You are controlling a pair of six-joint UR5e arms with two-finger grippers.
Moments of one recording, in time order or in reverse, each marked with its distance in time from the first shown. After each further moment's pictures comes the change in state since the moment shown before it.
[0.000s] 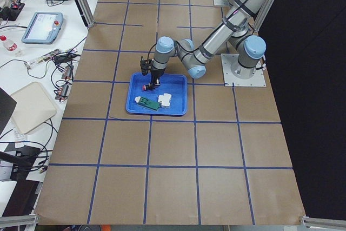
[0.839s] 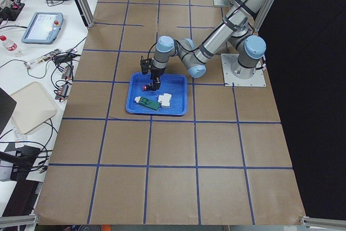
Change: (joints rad) left arm -0.001 -0.004 -0.004 0.002 0.001 -0.004; right arm 0.003 -0.002 -0.011 0.010 -0.007 -0.011
